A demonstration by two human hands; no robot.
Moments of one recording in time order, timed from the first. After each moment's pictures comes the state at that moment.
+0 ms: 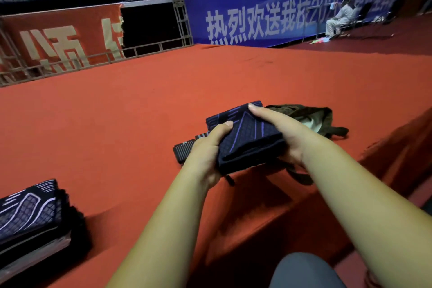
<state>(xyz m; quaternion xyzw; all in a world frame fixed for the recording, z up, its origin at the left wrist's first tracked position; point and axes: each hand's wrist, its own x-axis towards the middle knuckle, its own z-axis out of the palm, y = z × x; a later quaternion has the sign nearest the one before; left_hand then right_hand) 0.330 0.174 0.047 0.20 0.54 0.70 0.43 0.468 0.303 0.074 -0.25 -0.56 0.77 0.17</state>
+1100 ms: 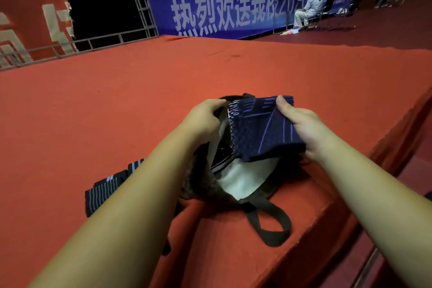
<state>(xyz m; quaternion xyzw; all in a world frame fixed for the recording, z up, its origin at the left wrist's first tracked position) 0.271 0.445 0.045 0.57 0.75 0.31 0.07 0.498 0.548 0.010 -0.30 -0.56 0.67 0.38</state>
